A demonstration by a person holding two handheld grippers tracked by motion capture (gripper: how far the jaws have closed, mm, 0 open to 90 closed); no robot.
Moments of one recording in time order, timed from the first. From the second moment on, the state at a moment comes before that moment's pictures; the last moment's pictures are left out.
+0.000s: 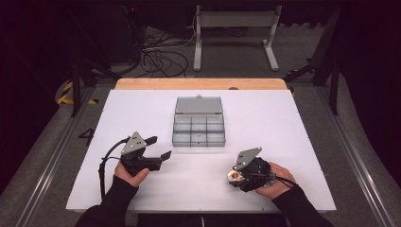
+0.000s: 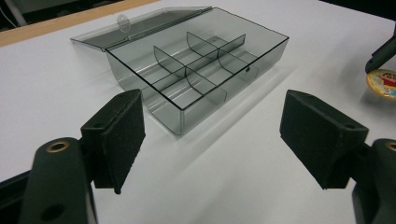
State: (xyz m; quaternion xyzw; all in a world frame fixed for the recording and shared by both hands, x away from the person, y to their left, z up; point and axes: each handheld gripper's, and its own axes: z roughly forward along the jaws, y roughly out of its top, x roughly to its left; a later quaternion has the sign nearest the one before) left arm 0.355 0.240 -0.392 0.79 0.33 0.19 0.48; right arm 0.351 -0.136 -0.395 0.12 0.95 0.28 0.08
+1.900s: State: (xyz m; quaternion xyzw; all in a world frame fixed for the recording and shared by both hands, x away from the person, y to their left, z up) left arm 0.345 0.250 -0.392 0.77 0.35 0.21 0.49; right arm 0.375 -0.127 -0.333 0.15 0.90 0.38 0.14
